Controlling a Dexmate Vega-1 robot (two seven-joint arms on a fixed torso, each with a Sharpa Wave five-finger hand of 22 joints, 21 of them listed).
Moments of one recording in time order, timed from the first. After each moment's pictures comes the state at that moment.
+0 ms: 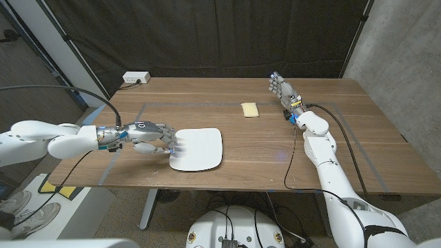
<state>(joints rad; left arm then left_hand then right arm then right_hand) 0.82 1.41 0.63 -1.57 0.60 -0.82 0.28 0.48 0.13 0.69 -0.12 0.19 0.74 -0.06 0.46 0.18 0.56 -0.10 0.29 0.20 0.39 -0.04 0.27 0.22 0.07 0.03 0.44 0.20 -0.78 -0.03 0.10 -1.26 -0.04 0.20 0.39 0.21 0.12 0.31 -0.01 0.17 0.02 0.00 0.20 0.19 0.06 0.07 0.22 0.19 0.00 0.09 0.18 0.17 0.01 0.06 0.28 0.19</state>
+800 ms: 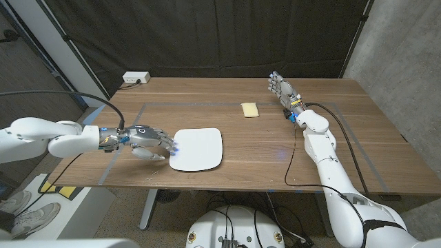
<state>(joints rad) 0.85 1.48 0.61 -1.68 0.67 -0.68 0.13 0.33 0.09 0.70 -0.03 0.19 0.42 -0.14 0.21 0.18 0.32 -0.16 0.18 0.18 0.14 -0.04 0.17 0.18 0.01 0.00 0.42 0.19 -0.76 -0.03 0.10 -1.23 -0.05 0.21 0.42 0.20 0.12 0.31 -0.01 0.17 0.02 0.00 0.20 0.19 0.06 0.07 0.22 0.19 0.00 0.09 0.18 0.17 0.01 0.06 0.28 0.19</state>
